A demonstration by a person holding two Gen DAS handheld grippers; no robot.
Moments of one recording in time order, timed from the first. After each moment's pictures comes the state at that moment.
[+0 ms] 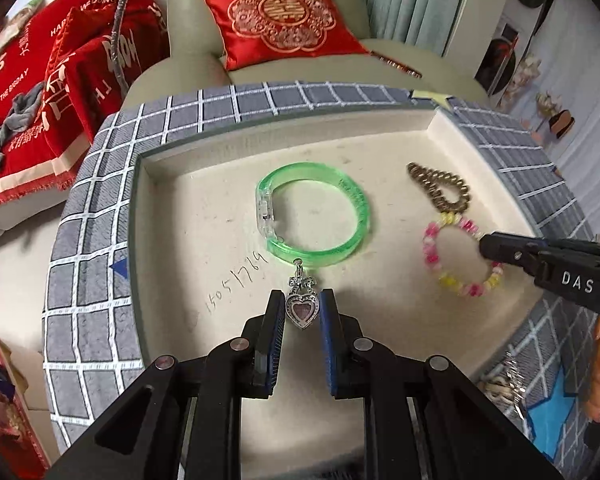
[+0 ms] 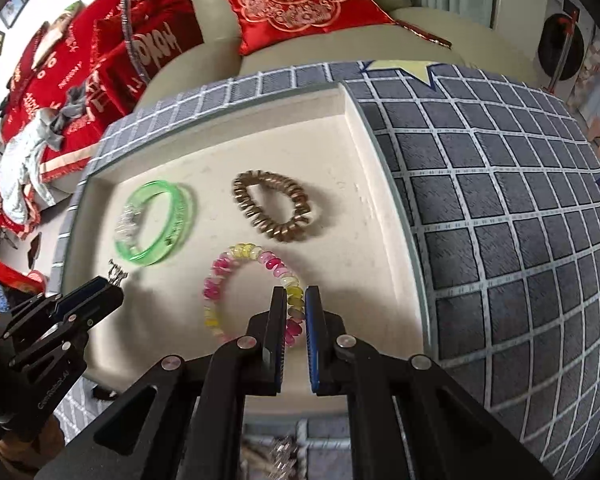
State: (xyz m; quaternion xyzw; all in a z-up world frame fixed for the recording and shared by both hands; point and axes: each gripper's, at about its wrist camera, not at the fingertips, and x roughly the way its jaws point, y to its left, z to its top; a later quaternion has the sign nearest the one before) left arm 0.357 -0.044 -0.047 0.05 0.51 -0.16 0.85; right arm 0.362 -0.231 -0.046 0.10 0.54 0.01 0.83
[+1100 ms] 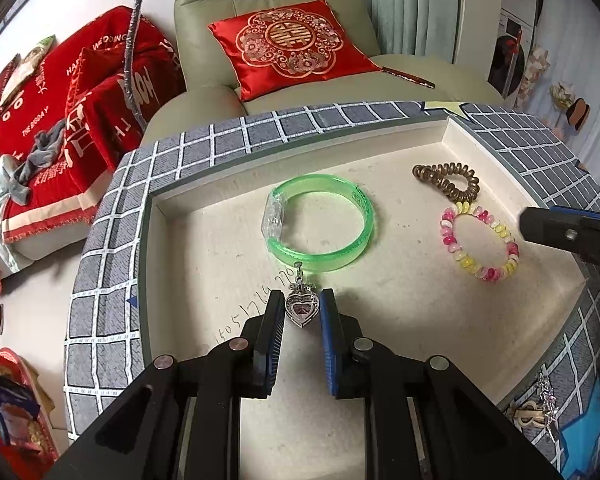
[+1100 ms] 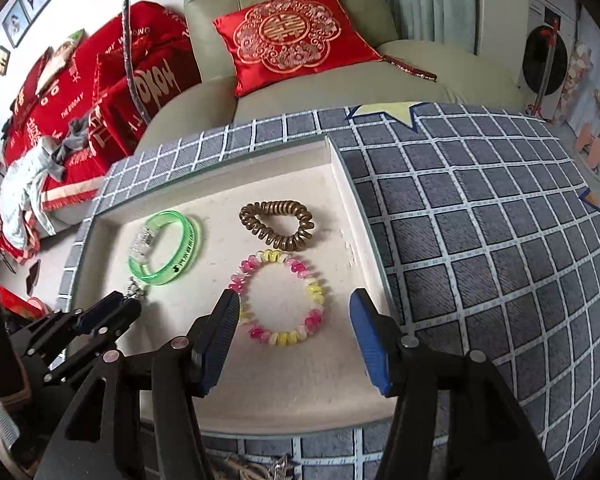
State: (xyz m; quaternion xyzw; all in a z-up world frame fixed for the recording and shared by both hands) left arm 0.352 -0.059 -0.044 0.10 0.45 -0.12 0.88; right arm 0.352 -0.236 -0.019 0.11 0.48 0.00 0.87
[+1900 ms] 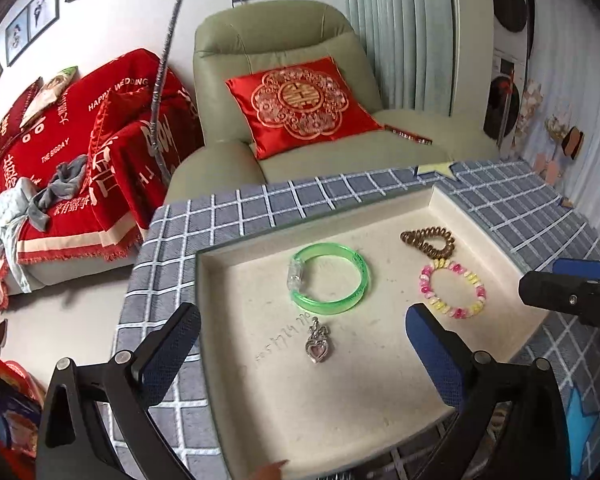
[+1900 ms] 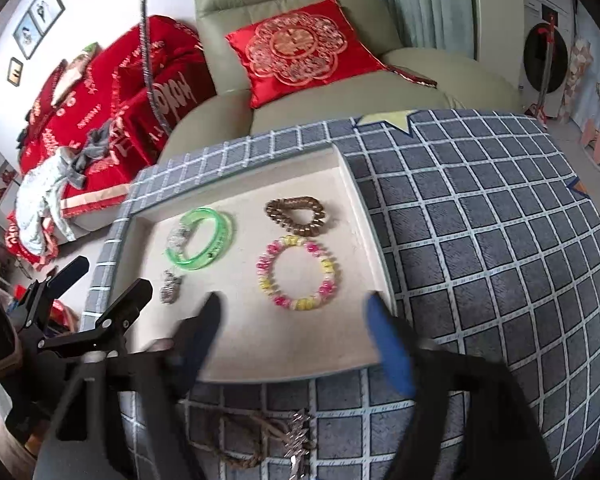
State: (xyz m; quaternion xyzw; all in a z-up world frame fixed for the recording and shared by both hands) left arm 0.318 -0.040 0.013 0.08 0.36 -0.12 0.92; right arm 0.316 -0.237 0.008 0.13 0.46 0.03 0.88
